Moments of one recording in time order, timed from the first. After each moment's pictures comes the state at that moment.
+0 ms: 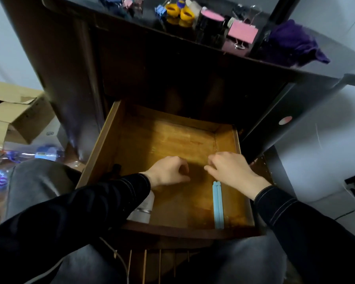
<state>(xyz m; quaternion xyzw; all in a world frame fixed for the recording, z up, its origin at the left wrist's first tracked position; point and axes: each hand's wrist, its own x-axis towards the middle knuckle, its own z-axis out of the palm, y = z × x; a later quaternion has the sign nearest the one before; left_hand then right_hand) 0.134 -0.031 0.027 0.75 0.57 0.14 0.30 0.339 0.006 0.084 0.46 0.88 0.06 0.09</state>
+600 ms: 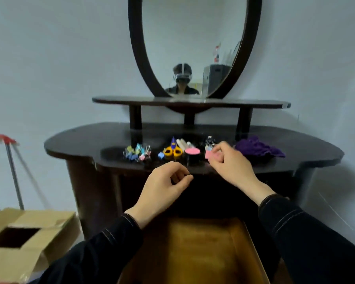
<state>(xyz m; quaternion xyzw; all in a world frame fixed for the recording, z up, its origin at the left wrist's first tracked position) 0.076 -0.038 0.275 0.72 0.49 0.49 0.03 0.283 0.060 0.308 0.51 0.78 -0.03 -0.36</state>
